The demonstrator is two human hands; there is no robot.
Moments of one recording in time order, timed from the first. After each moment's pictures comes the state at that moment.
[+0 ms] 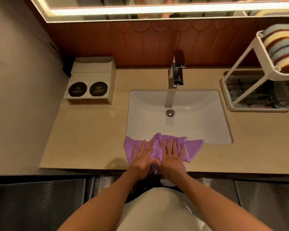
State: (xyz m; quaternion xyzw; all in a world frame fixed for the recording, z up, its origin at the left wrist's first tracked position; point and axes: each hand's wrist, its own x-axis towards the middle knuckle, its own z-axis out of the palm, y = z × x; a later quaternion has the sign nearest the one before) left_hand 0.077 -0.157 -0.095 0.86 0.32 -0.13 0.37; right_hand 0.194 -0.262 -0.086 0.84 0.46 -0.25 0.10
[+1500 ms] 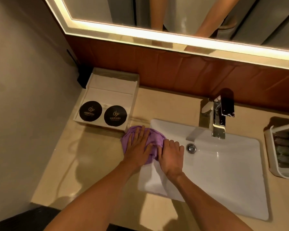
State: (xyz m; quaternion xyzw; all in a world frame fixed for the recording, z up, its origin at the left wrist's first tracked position) left_hand 0.140 0.078 -0.109 0.85 0.43 -0.06 0.29; right_hand 0.263 -0.023 -0.095 0.88 0.47 -0.08 -0.03
